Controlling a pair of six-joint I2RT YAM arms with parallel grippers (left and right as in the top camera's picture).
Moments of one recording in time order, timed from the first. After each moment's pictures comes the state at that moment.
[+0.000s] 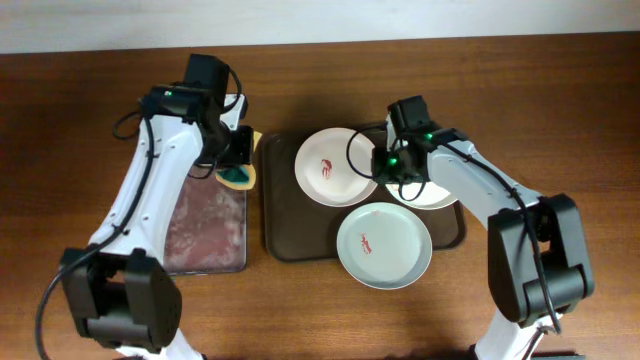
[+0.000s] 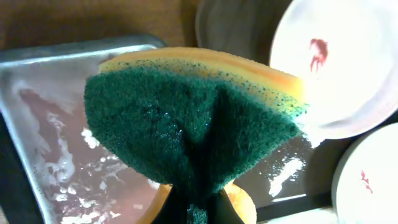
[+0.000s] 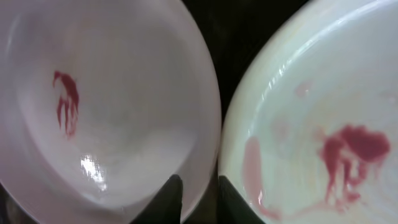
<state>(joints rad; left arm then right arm) -0.17 1.84 1.67 -1.17 0.11 -0.09 0.27 1.91 1.27 -0.56 -0.18 0.31</state>
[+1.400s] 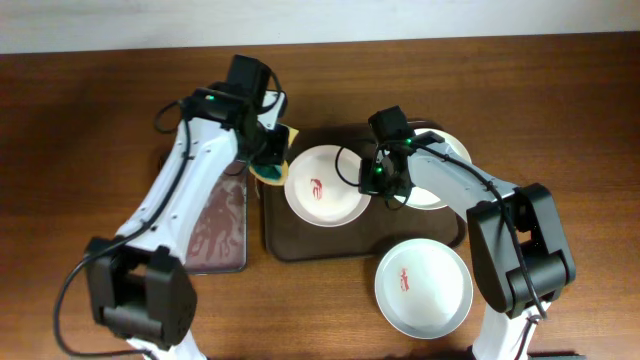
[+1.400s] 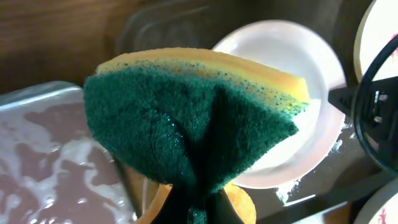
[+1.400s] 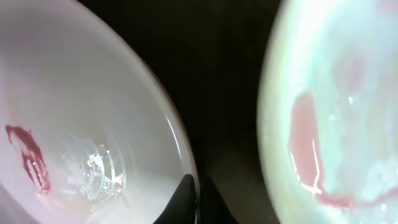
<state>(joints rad) -0.32 1.88 1.67 -1.06 0.12 -0.10 0.34 1.98 1.28 -0.63 -0.17 0.52</state>
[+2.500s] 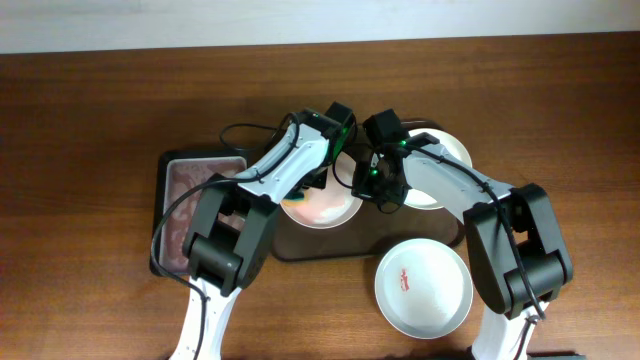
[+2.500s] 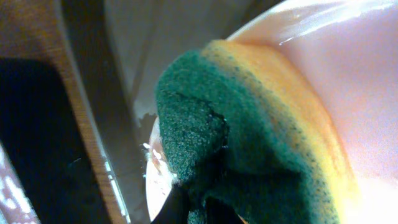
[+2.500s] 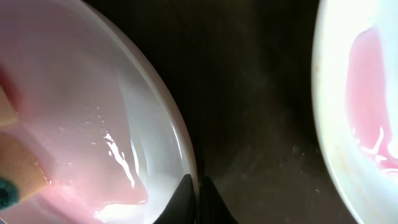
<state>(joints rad) -0.55 2.30 1.82 -1.15 -0.39 -0.43 0.36 1.98 1.28 -0.67 -0.24 0.60</state>
